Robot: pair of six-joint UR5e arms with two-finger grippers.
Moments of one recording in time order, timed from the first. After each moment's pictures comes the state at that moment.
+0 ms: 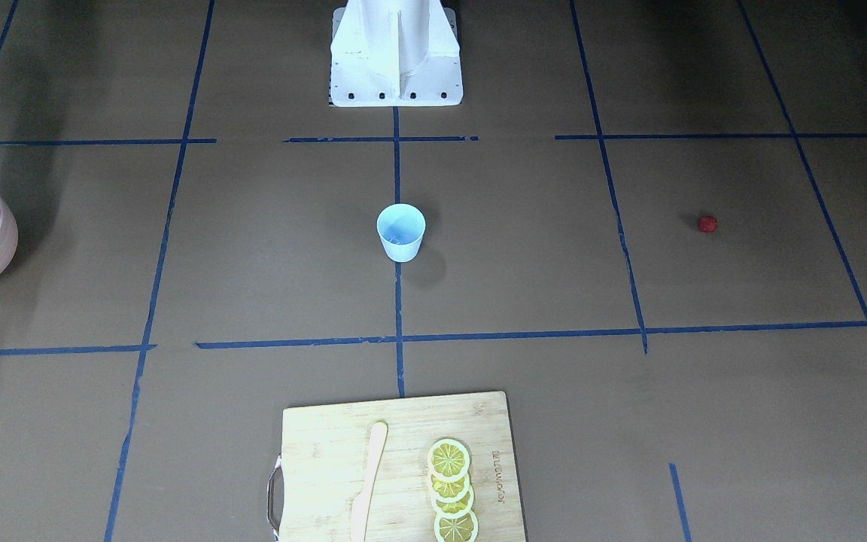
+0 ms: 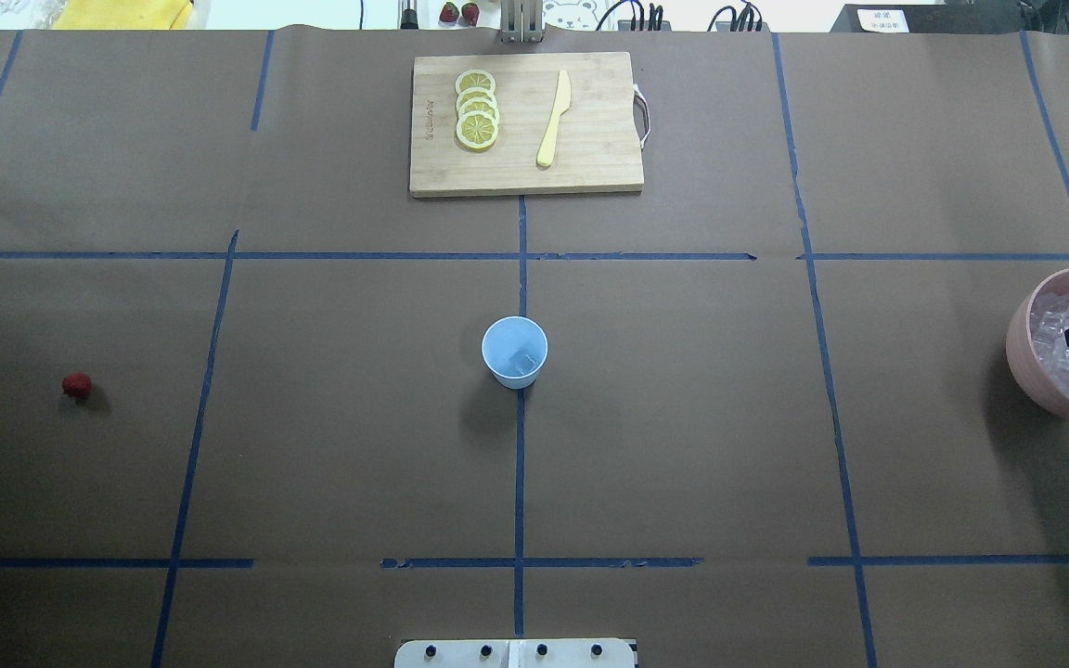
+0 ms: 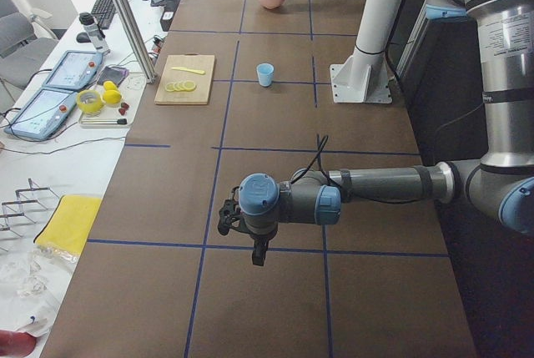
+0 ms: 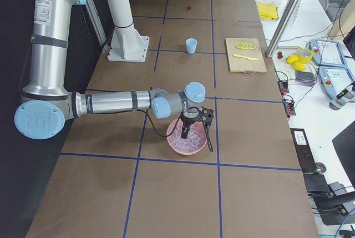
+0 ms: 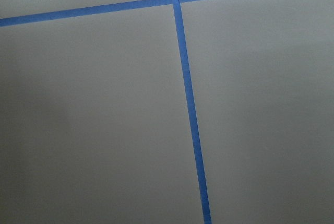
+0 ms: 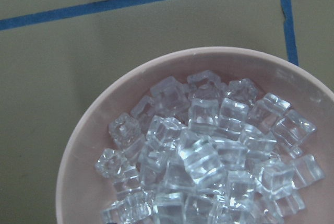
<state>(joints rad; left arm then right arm) -1.55 -1.36 -1.70 -1.67 -2.41 0.12 1.20 -1.71 1.76 -1.36 2.33 0.62</state>
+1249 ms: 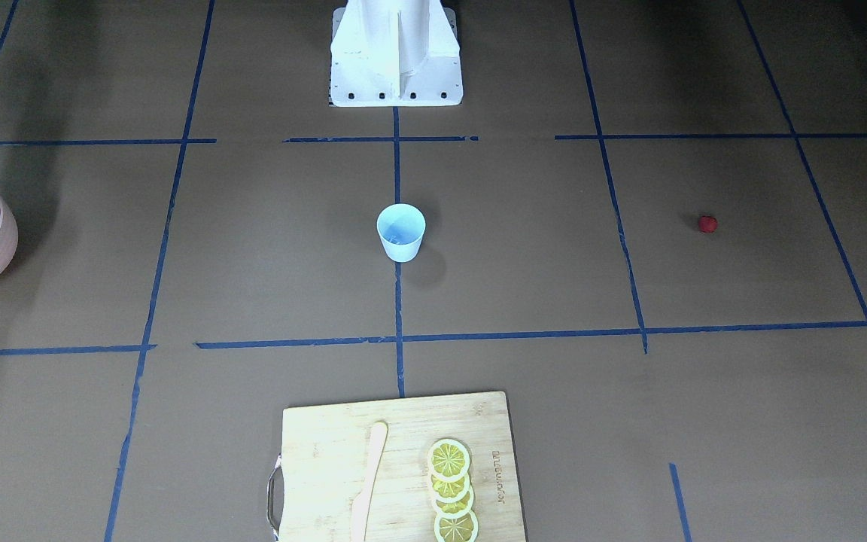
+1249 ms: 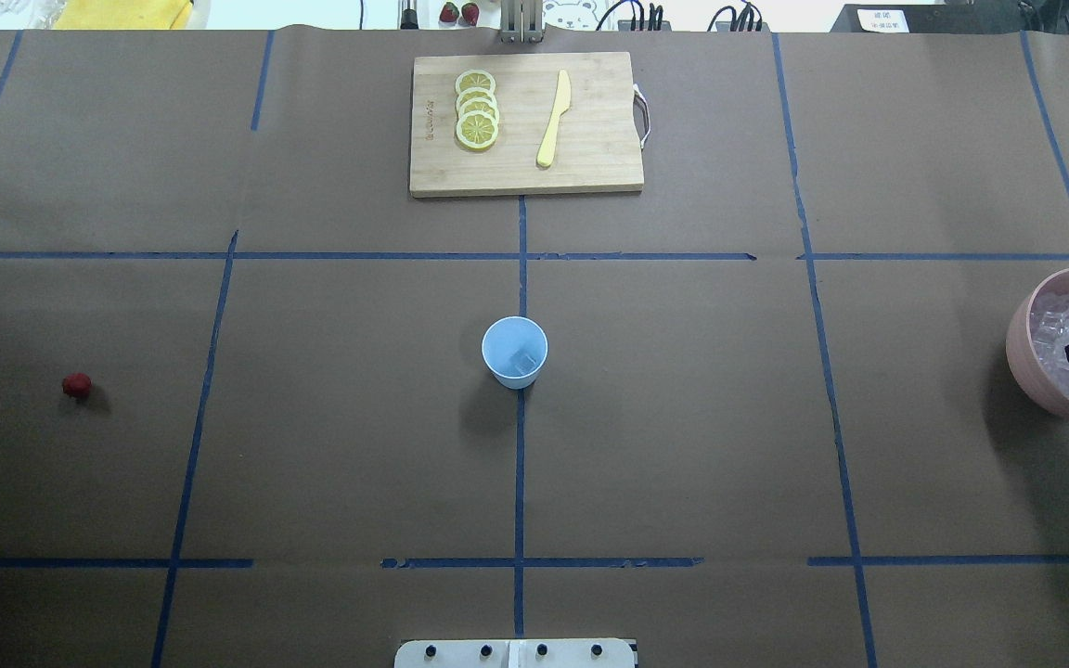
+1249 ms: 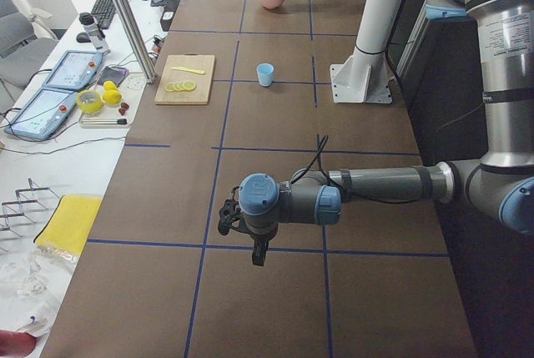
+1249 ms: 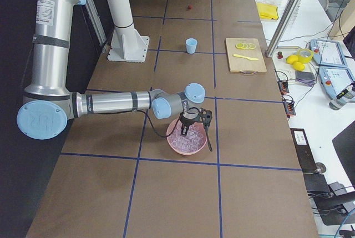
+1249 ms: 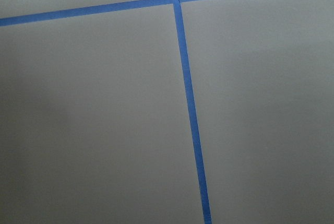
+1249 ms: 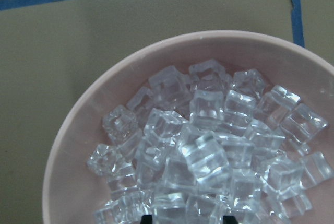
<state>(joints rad) -1.55 -1.36 -1.70 -1.67 -2.41 0.12 1.17 -1.71 1.75 -1.36 2.31 0.63</state>
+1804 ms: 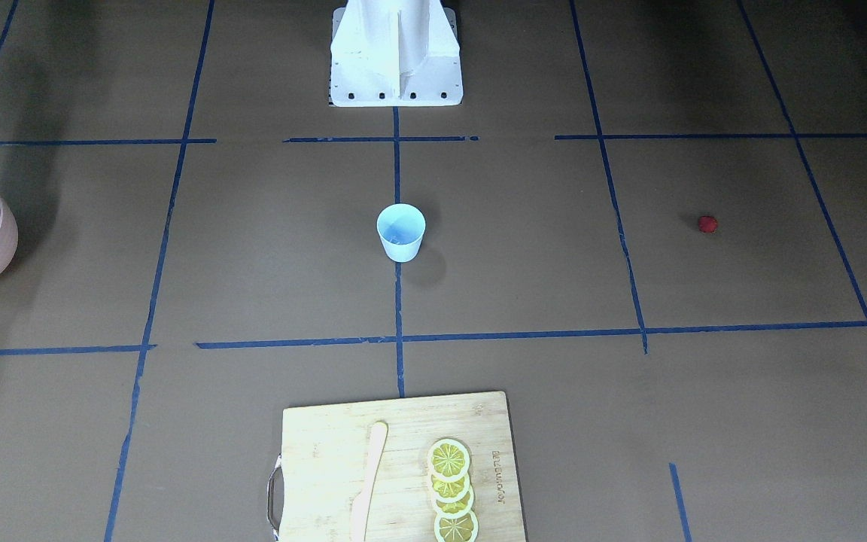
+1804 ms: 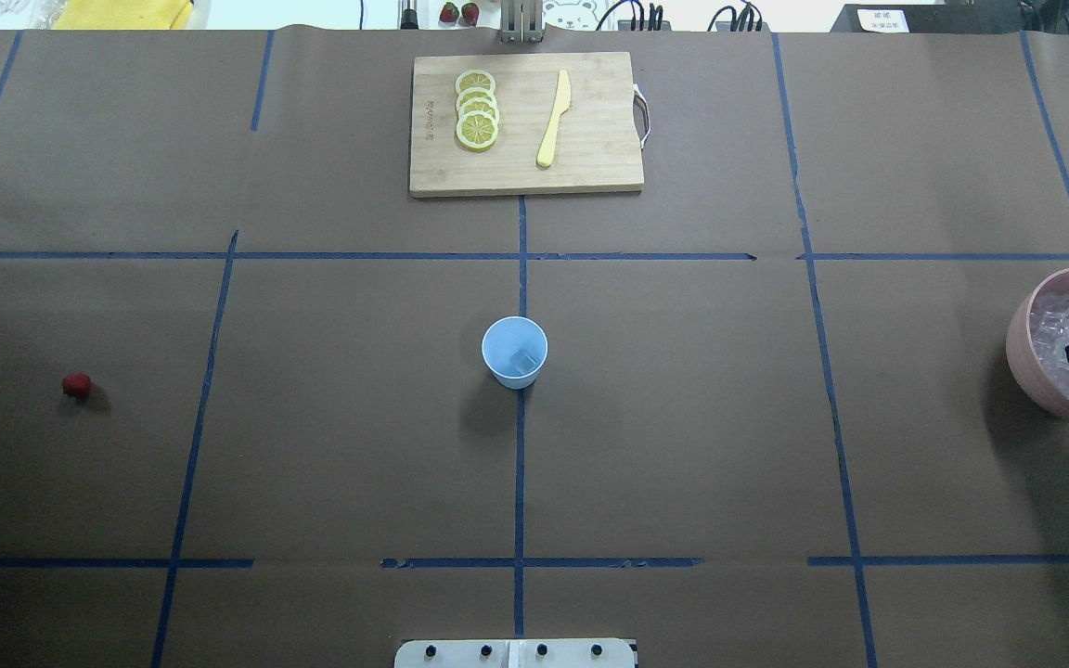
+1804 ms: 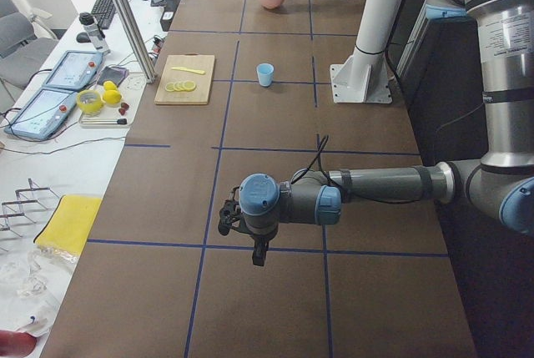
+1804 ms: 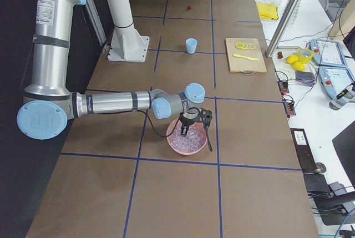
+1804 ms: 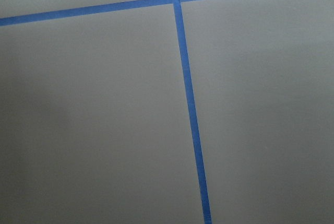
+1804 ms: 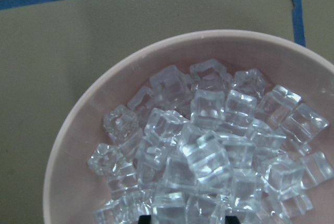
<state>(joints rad) -1.55 -1.36 -1.70 -1.67 -2.41 0.12 1.17 -1.71 1.75 -1.36 2.31 0.63</state>
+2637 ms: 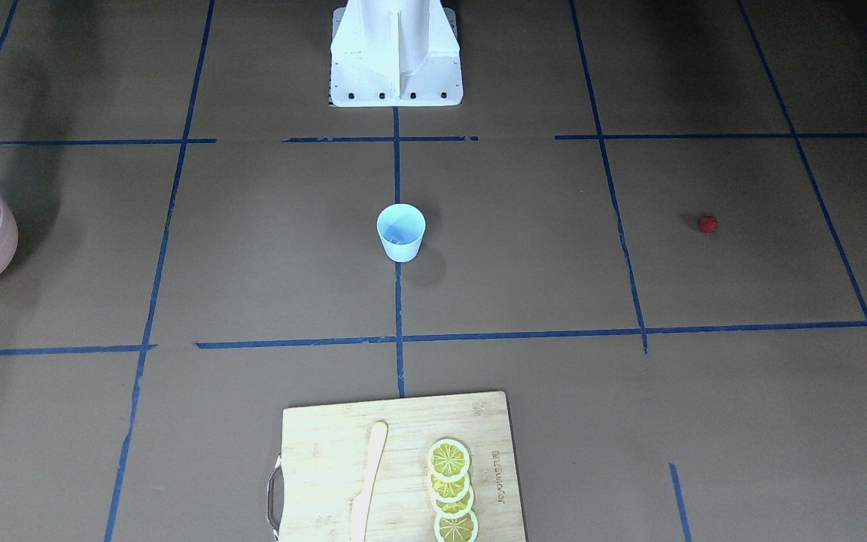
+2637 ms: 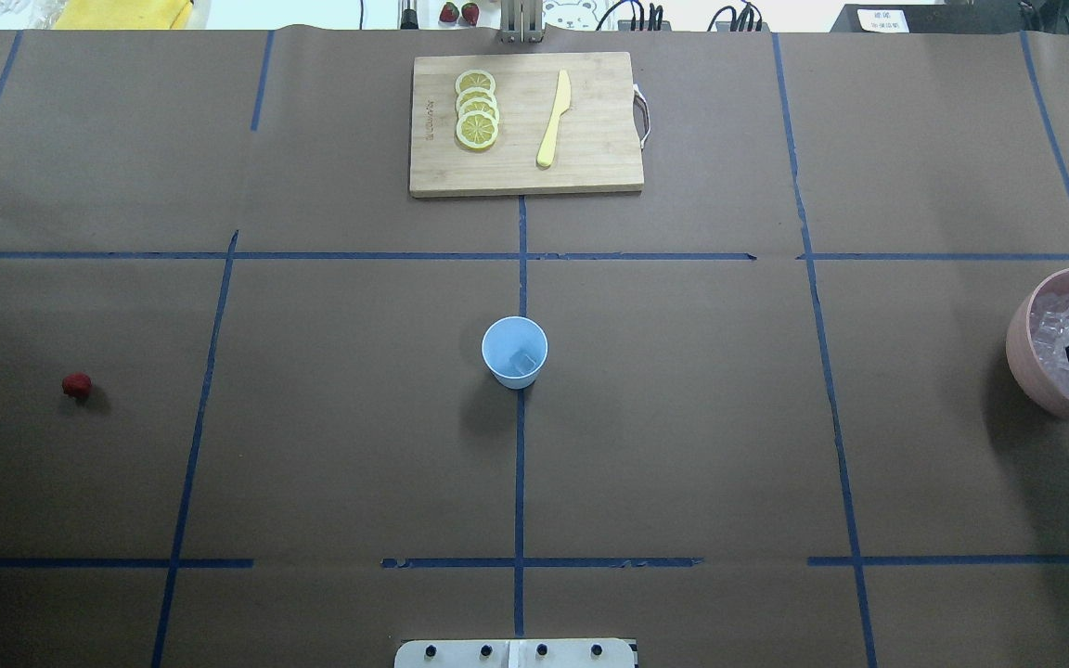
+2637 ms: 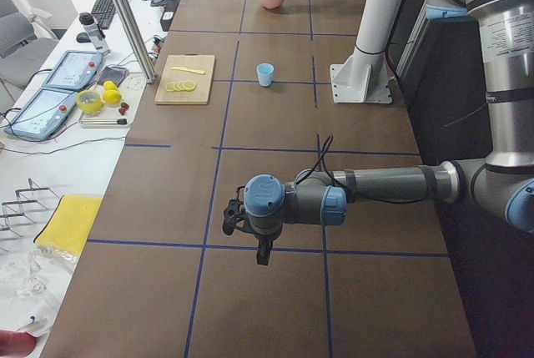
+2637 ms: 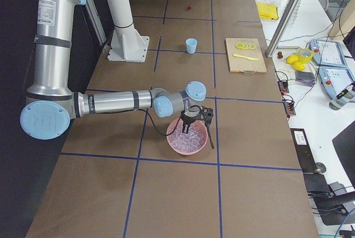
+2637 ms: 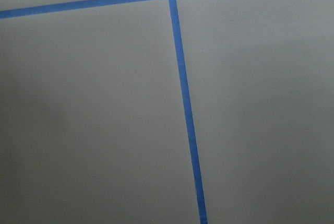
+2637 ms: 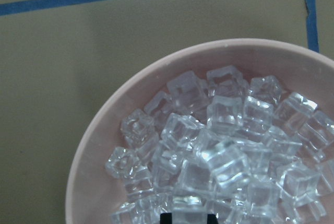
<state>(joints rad) -1.55 -1.33 -1.72 -1.67 -2.43 0.13 1.16 -1.70 1.75 -1.36 2.31 0.63</state>
